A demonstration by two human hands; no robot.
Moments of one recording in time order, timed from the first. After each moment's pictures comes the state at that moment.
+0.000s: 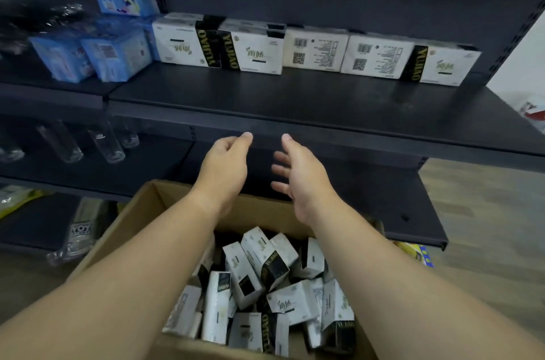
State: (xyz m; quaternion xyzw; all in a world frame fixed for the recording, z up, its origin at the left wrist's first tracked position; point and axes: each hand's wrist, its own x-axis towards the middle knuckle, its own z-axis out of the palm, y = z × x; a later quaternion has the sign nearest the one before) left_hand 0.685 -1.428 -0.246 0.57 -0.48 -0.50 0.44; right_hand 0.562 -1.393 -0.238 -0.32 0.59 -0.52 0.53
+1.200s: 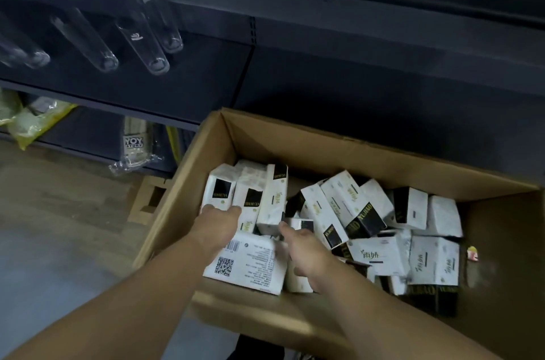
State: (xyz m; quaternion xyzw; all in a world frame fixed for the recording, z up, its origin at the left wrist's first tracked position) left_hand 0.892 -1.454 -0.473 0.80 -0.30 -0.51 0.02; right_hand 0.722 -1.401 -0.487 -0.21 0.73 -0.10 0.65
